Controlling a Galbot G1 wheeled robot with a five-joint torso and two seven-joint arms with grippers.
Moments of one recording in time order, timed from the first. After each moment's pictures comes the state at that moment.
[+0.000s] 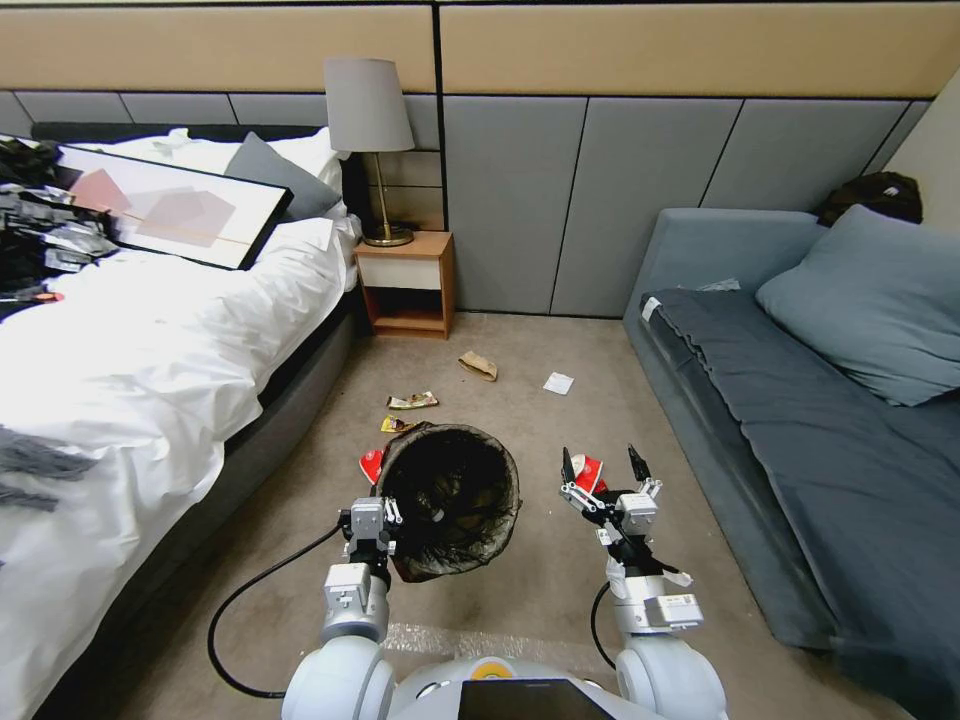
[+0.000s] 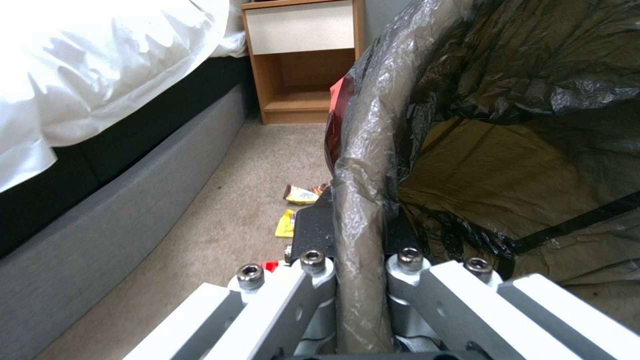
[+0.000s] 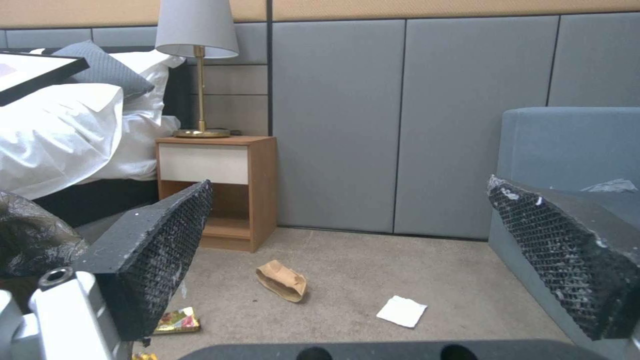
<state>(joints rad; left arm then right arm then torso) 1.78 -1.52 -0.32 -2.37 0.12 0.27 -0.25 -1.79 1.61 0.46 2.28 -0.09 0.26 -0.03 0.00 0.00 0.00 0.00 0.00</state>
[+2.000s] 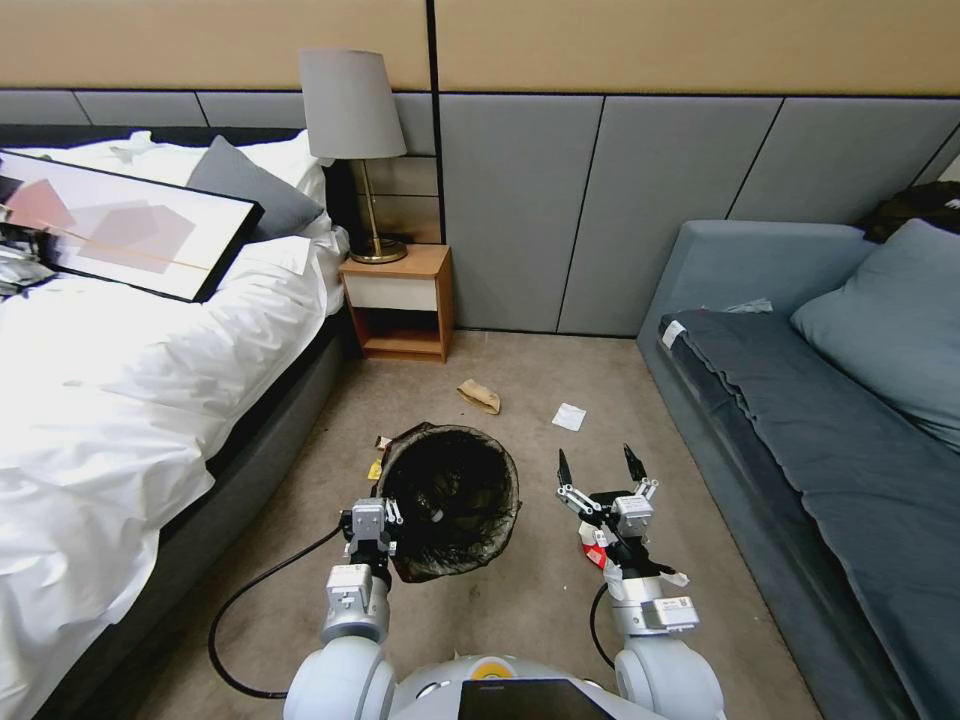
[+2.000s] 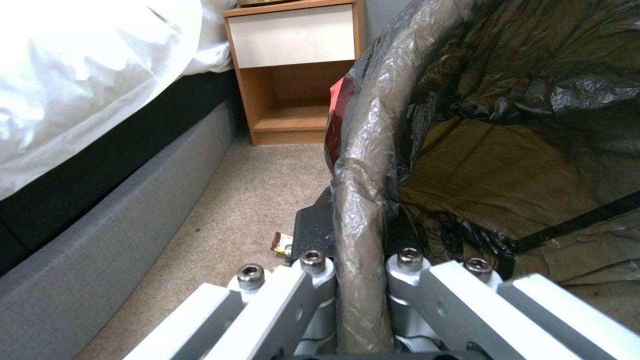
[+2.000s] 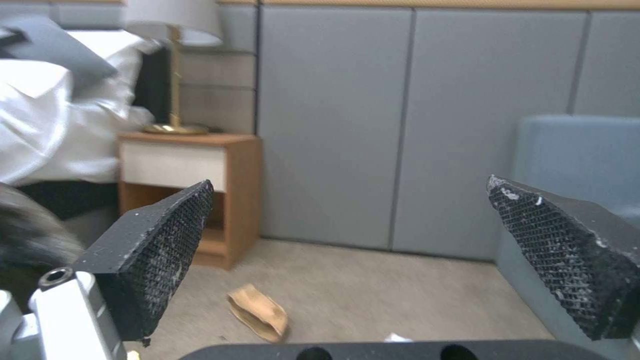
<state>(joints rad) 1.78 -1.52 -0.32 -2.36 0.13 0.27 -0.25 -1.76 1.61 0.47 2.26 -0.15 0.23 0.01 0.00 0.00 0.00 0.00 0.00</state>
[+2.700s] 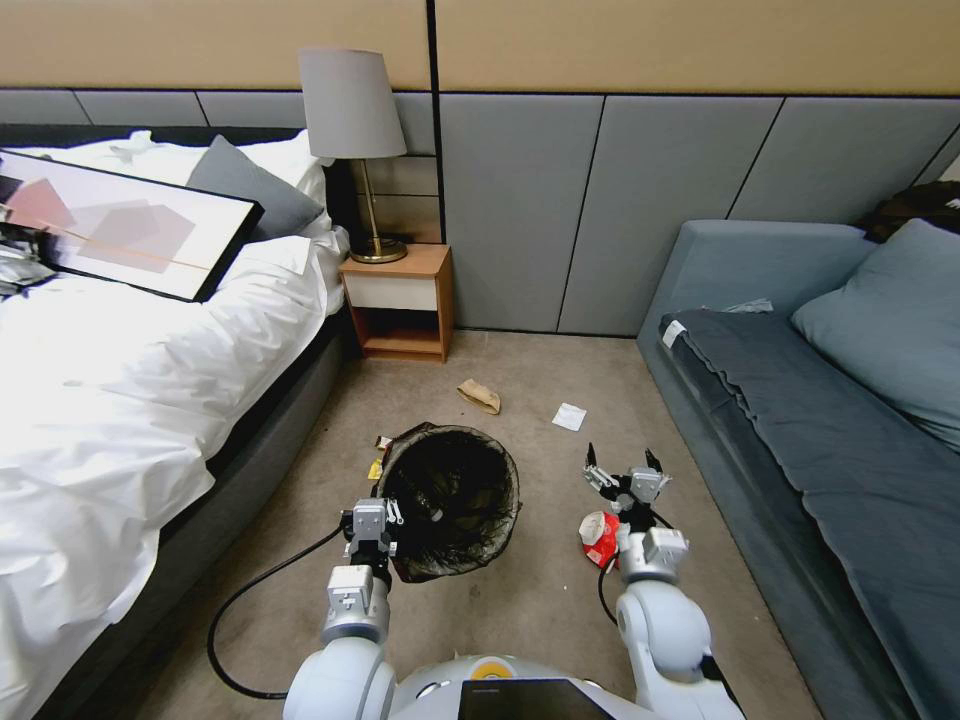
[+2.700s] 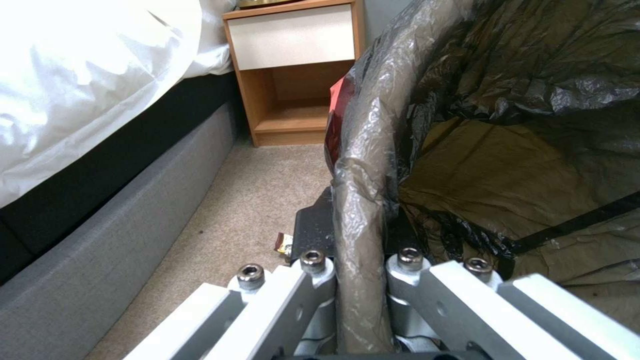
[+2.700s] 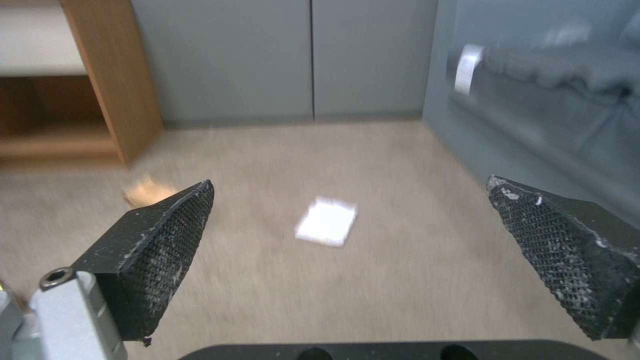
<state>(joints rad) 1.79 -1.51 -0.32 -2.36 0.15 0.26 -0.24 -1.45 1.55 0.59 1.97 0.05 -0.17 0.12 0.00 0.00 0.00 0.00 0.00</state>
